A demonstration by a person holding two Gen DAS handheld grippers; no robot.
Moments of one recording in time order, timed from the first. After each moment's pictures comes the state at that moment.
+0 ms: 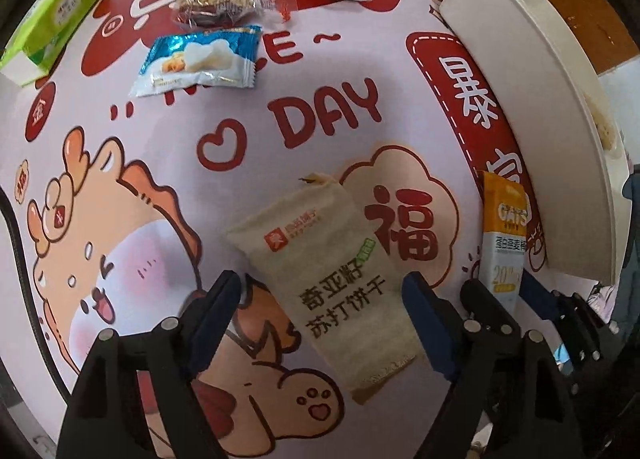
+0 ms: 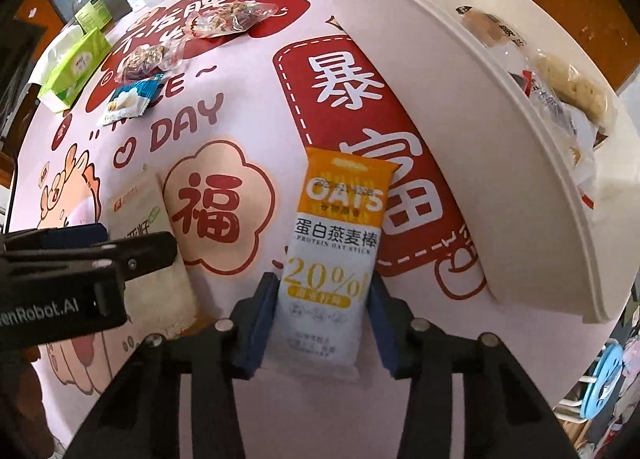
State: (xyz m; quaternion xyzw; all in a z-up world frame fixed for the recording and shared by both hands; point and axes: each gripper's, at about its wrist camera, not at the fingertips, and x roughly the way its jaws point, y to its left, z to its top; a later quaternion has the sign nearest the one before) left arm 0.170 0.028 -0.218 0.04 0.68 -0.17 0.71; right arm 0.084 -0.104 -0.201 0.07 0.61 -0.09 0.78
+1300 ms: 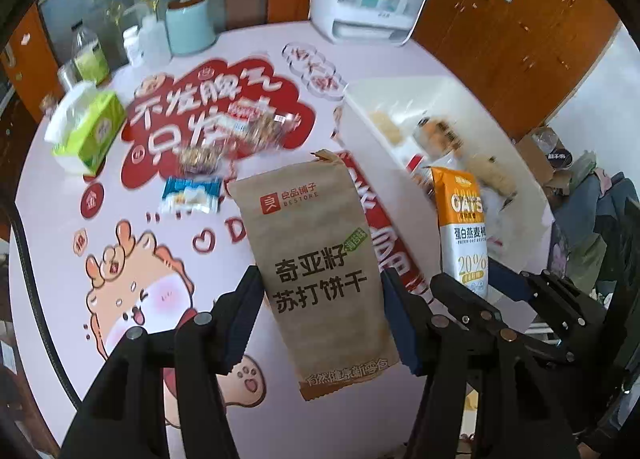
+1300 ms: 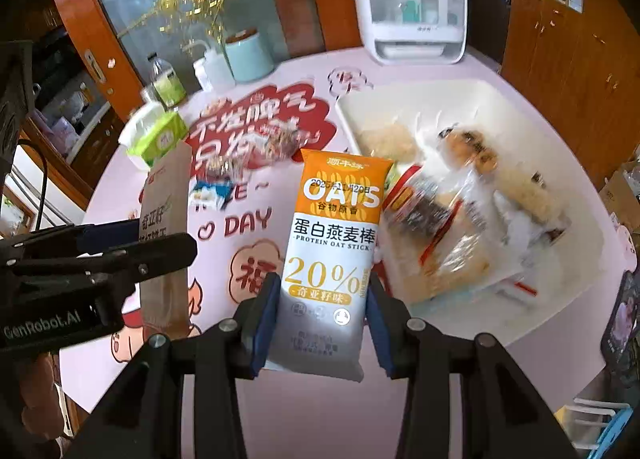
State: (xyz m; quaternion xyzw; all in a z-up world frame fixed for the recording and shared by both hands) left arm 0.110 -0.016 -0.063 0.03 0.53 -0.20 0.82; right arm 0.061 -0.162 -0.077 0.09 0.49 0.02 0.87
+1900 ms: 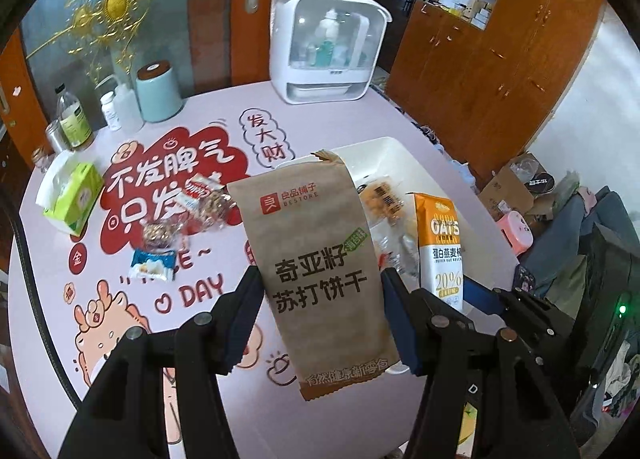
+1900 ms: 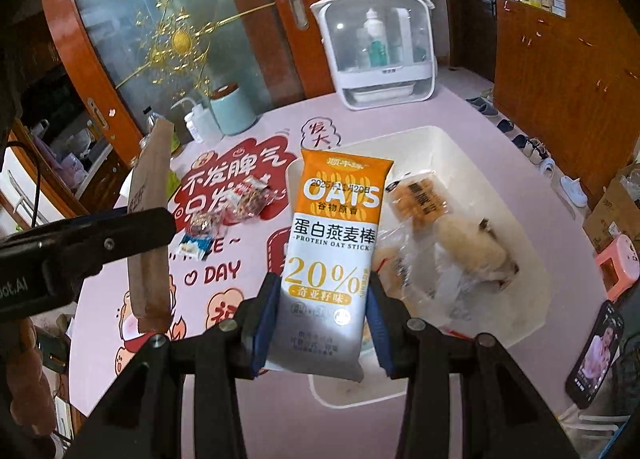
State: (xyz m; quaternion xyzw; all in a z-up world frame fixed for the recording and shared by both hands) left arm 0.105 -0.098 0.005 0.02 0.47 -0.23 0.85; right arm 0.062 -0.251 -0.037 0.11 0.44 0.02 0.89
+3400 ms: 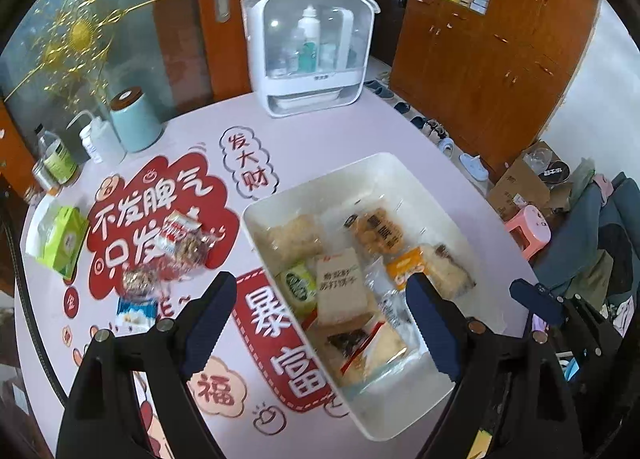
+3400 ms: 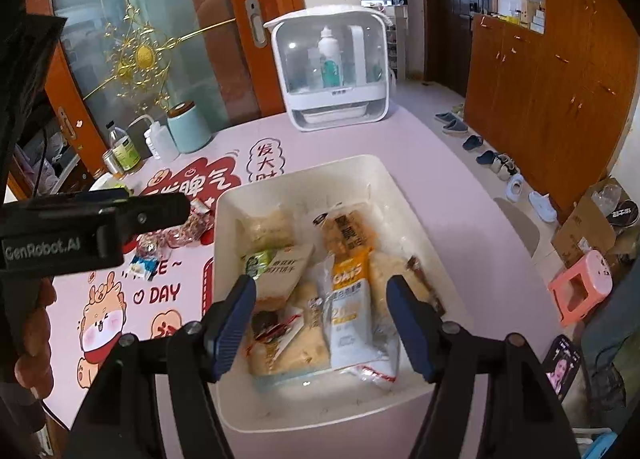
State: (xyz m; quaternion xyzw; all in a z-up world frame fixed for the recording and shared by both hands) left arm 0.156 -0.166 -0.007 0.06 0.47 -0.21 0.85; right arm 0.077 -0.307 -0.028 0.07 0.43 -0.03 0.90
